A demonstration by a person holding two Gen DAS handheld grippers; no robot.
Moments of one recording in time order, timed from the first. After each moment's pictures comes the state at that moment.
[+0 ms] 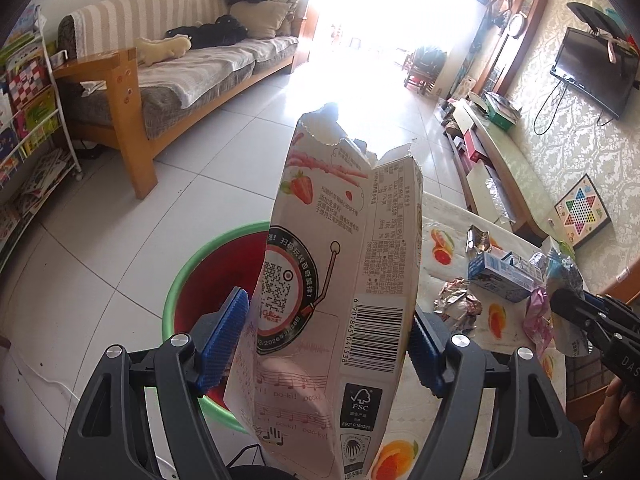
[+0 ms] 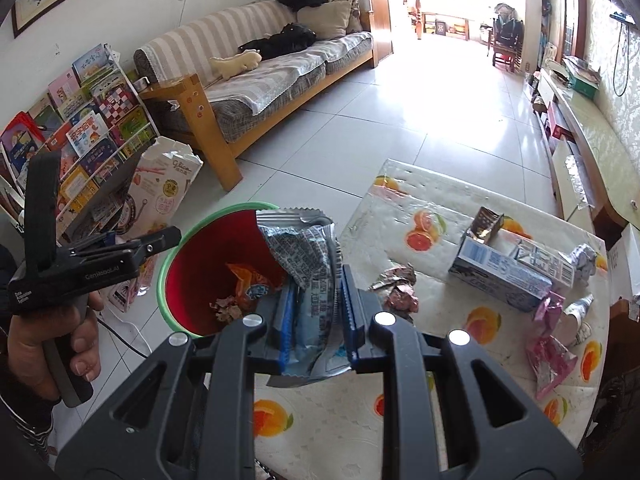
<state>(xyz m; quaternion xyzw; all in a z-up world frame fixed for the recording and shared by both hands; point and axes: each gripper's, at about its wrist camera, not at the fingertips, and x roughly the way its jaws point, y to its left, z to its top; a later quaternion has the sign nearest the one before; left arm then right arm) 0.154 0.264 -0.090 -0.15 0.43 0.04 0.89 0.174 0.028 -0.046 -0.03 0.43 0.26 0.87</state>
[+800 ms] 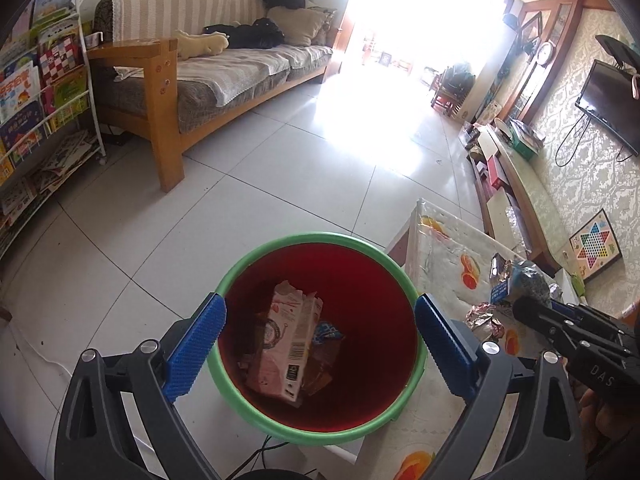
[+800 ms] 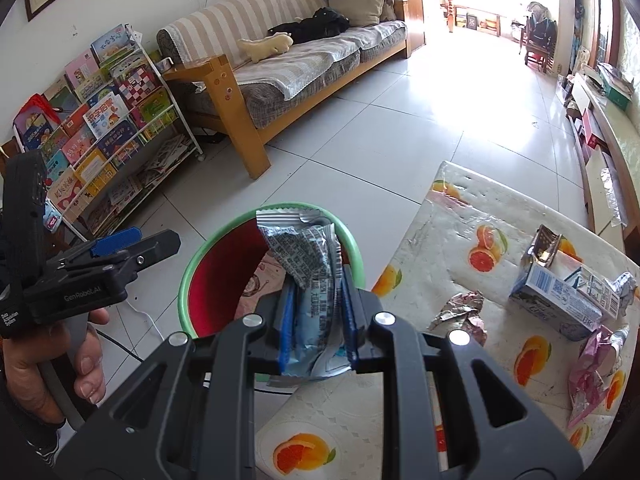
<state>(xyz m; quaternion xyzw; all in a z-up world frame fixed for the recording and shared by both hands) 0.134 0.304 -0.087 -0.18 0.40 0.09 0.89 0.193 0.100 -0.066 -0.04 0.44 0.31 0.84</state>
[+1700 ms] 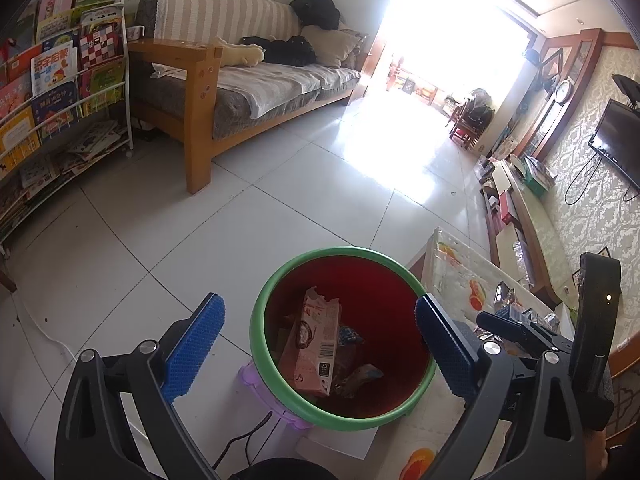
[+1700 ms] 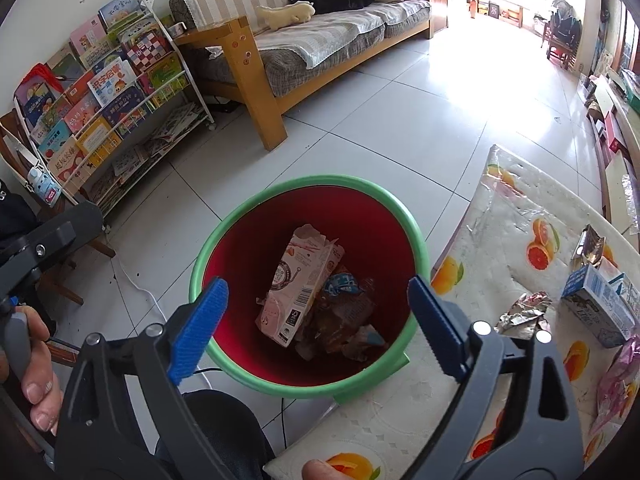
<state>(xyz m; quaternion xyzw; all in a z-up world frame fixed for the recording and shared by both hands) 0.092 0.333 -0.075 -0.22 0.37 0.12 0.90 0.189 0.161 -0.100 -0.07 0.47 0.32 0.82</state>
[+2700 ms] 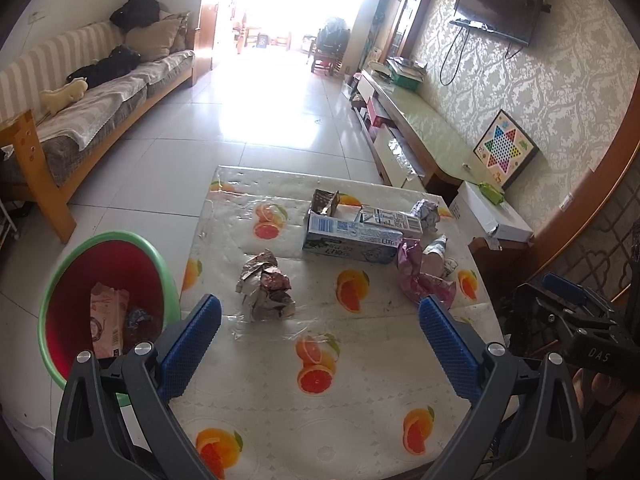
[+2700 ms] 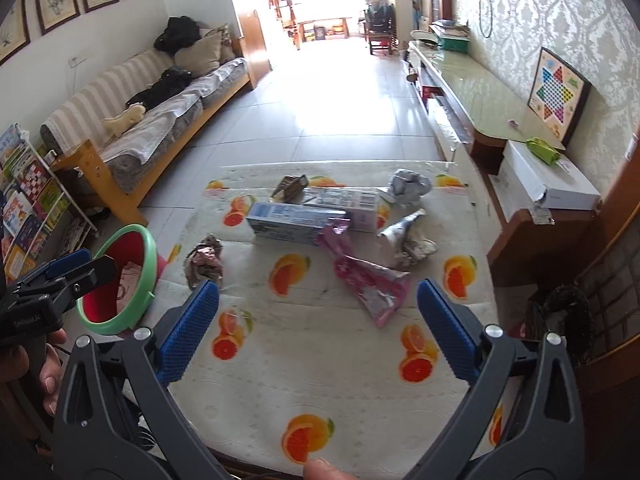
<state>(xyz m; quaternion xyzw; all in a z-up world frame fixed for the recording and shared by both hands) 0.143 0.040 -0.059 -0.07 0.42 -0.10 0.90 0.125 -0.209 -0.046 0.05 0.41 0.06 0.91</state>
